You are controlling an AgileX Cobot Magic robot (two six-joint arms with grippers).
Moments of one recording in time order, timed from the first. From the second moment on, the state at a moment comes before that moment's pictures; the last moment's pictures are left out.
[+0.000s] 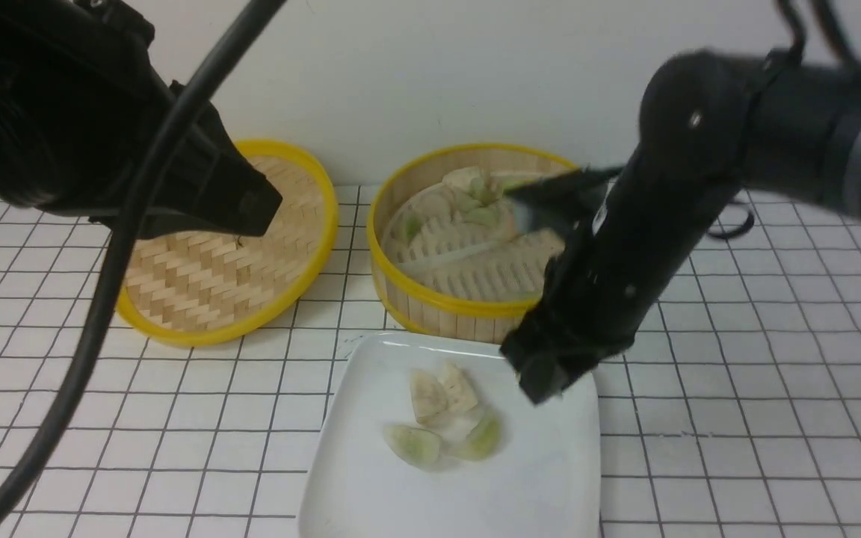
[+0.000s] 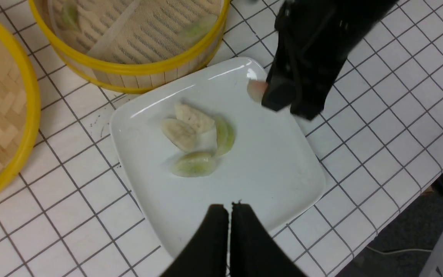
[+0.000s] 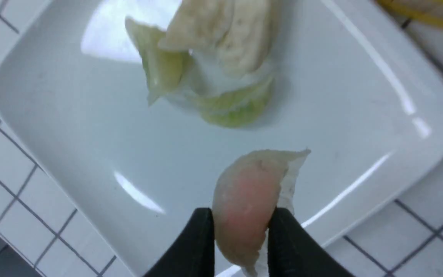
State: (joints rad) right arm 0.54 1.84 -1.40 0.31 1.15 -0.20; left arm -0.50 1.21 -1.51 -0.24 1.26 0.09
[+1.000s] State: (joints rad) right arm 0.38 2.32 -2.17 0.12 1.04 -0.11; left arm -0.50 1.21 -1.51 -0.24 1.26 0.12
